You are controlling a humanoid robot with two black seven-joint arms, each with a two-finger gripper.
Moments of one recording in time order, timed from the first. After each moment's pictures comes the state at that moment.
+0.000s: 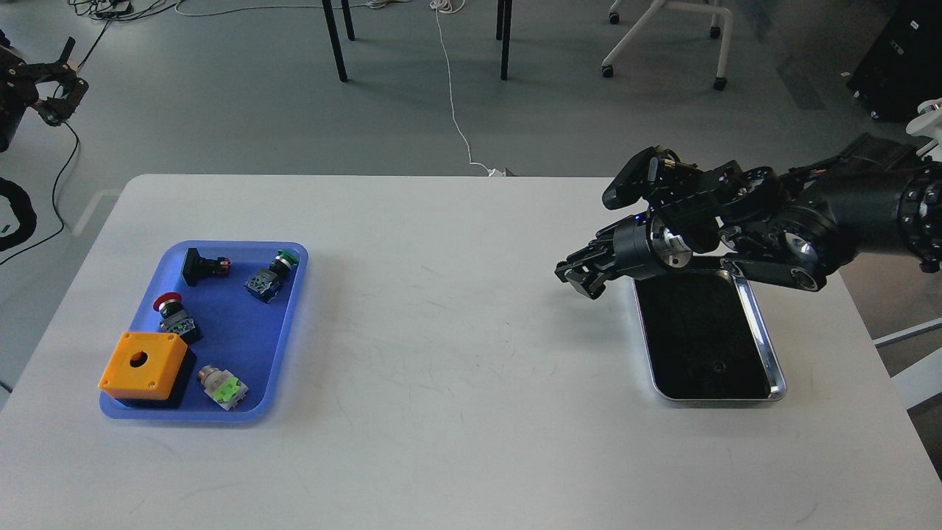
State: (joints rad) left arm -0.86 0.67 -0.78 -0.54 -0.25 -0.49 -0.20; right arm 1.61 -0.23 -1.06 0.98 -1.00 -0.04 0.49
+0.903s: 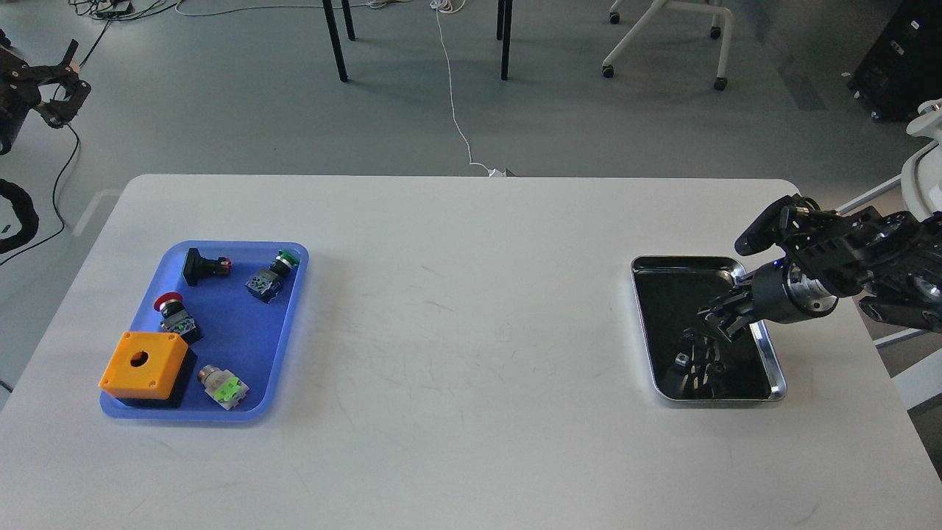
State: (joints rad) left arm -0.86 0.67 -0.78 -0.54 -0.25 -0.49 -0.20; right arm 1.51 -0.39 -1.25 0.97 -1.06 -0.05 0.49
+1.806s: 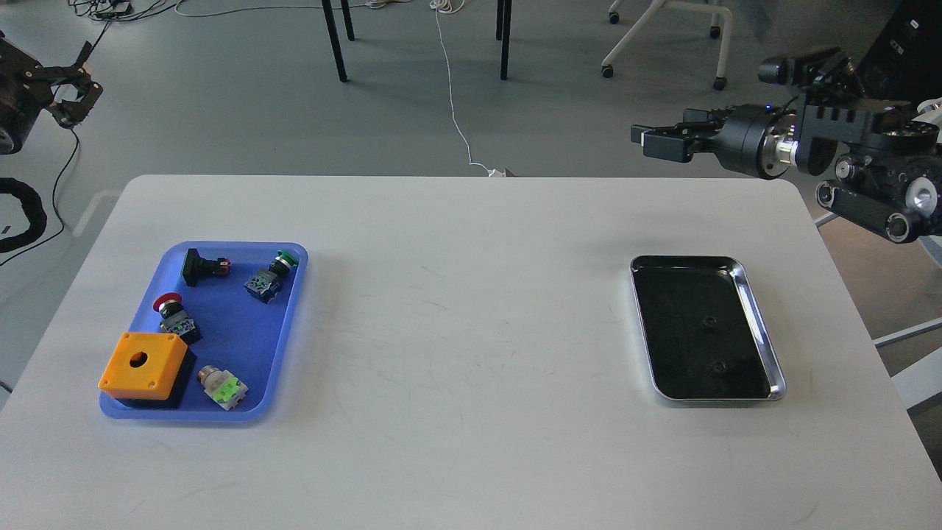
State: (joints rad) left arm -0.89 0.65 -0.76 -0.54 -0.24 -0.49 -0.19; right arm 1.34 -0.46 -0.30 0.65 -0.94 -0.09 0.49
